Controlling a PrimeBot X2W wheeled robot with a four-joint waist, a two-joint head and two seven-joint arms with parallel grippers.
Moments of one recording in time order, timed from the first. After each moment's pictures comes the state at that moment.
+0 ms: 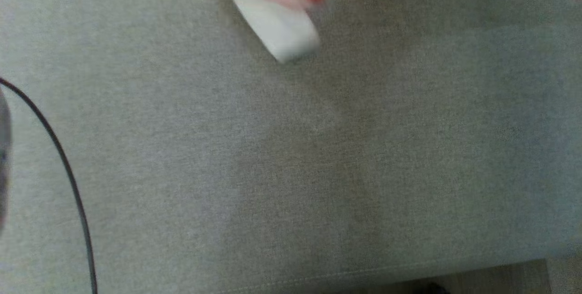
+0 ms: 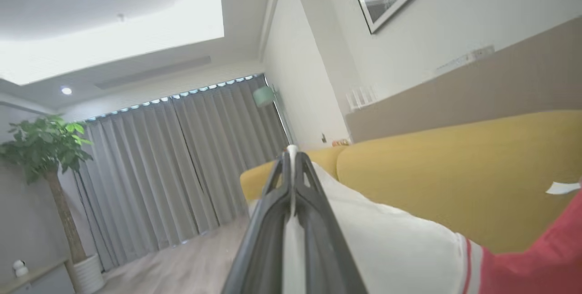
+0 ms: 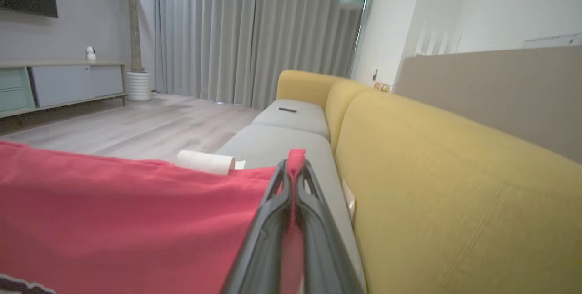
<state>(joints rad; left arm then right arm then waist) -1.59 0.22 -0.36 0.64 -0.11 -0.08 -0.19 -1.64 -0.42 0.70 1.07 0.64 0.12 -0.14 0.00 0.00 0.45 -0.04</state>
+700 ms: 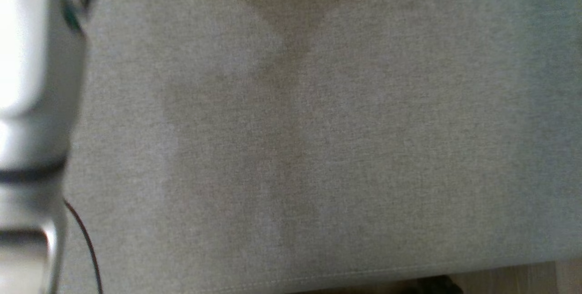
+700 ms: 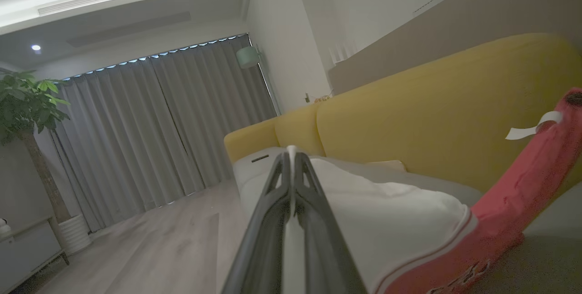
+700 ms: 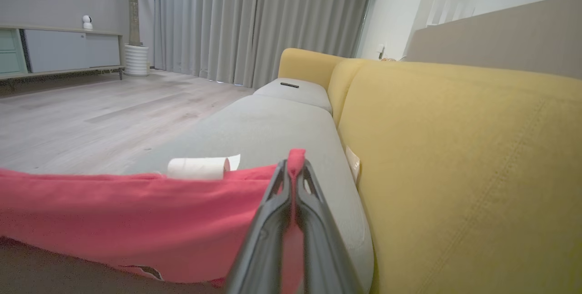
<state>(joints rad) -1.12 0.27 -0.38 0.24 -0.07 0.03 -0.26 -1.36 -0.45 0.41 0.88 0.37 0.12 -0.26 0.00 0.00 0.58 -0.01</state>
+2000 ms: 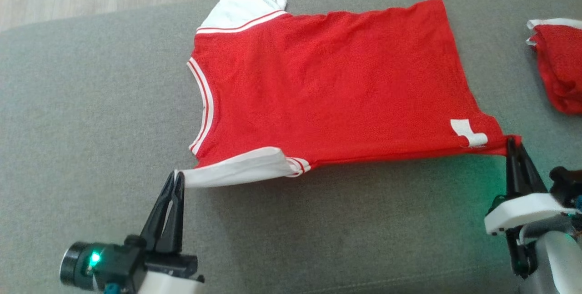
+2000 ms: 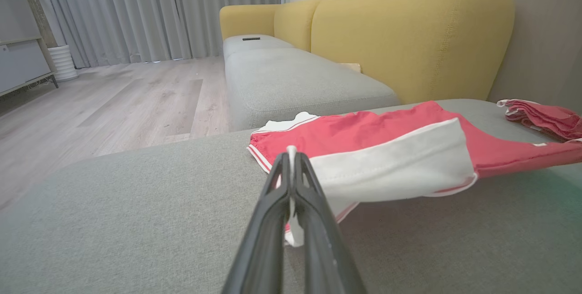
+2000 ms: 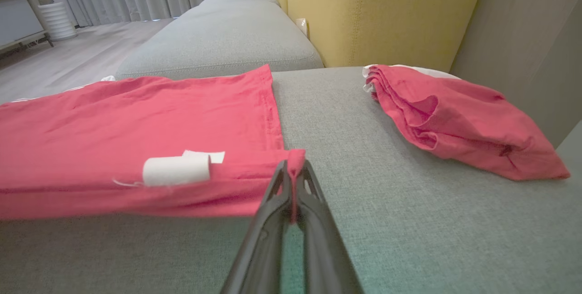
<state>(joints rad) 0.20 0.17 -0.26 -0.19 -0.08 0.10 -0.26 -0.18 -0.16 -0.10 0.52 0.12 0.12 -0.24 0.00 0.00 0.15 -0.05</state>
